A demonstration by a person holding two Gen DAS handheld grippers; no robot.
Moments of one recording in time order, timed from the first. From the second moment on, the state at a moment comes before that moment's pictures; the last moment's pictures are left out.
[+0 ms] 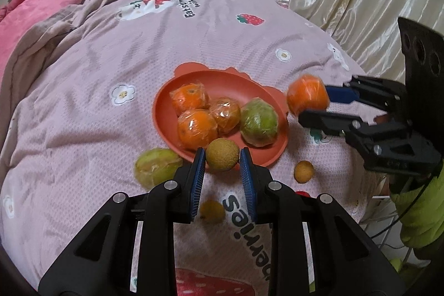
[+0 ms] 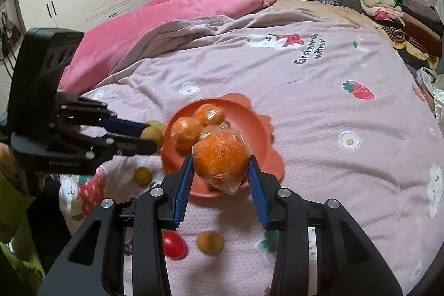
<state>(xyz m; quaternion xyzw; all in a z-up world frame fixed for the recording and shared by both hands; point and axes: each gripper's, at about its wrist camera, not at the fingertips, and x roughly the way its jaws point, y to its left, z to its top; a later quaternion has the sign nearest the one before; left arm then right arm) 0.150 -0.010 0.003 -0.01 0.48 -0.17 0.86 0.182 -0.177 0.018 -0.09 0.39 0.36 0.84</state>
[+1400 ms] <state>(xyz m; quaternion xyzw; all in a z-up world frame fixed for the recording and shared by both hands) 0.173 -0.041 -0.016 0.02 0.51 -0.18 0.84 0.258 -0.144 -0.019 -0.13 0.44 0.38 0.80</state>
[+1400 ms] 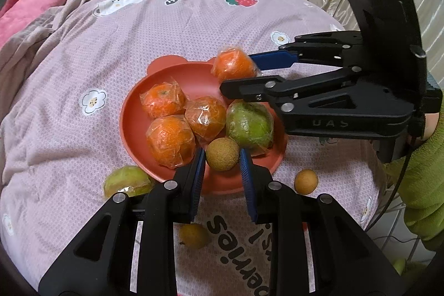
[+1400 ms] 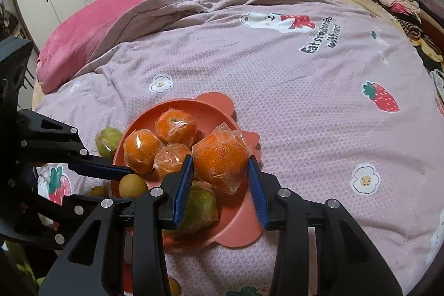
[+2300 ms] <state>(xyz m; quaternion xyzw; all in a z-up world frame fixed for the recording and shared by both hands) 0.173 -0.039 -0.016 0.01 0.51 -0.17 0.84 0.262 -0.155 -0.017 -0.12 0.45 0.36 0.81</state>
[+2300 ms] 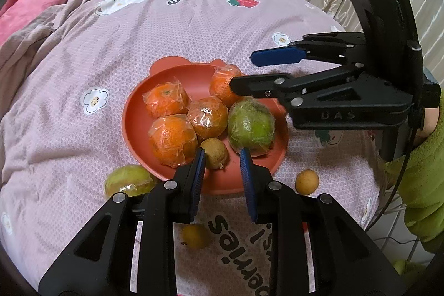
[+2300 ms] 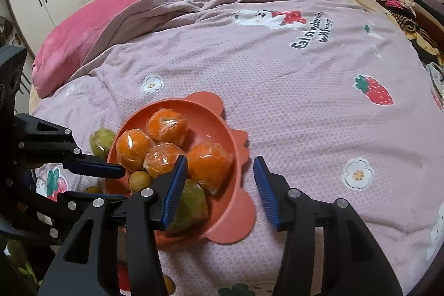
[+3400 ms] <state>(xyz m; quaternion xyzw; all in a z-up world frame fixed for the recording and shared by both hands) 0.154 -0.007 0.015 -0.01 0.47 -0.13 0.87 0.230 -0.180 0.013 -0.10 0.42 0.33 0.84</state>
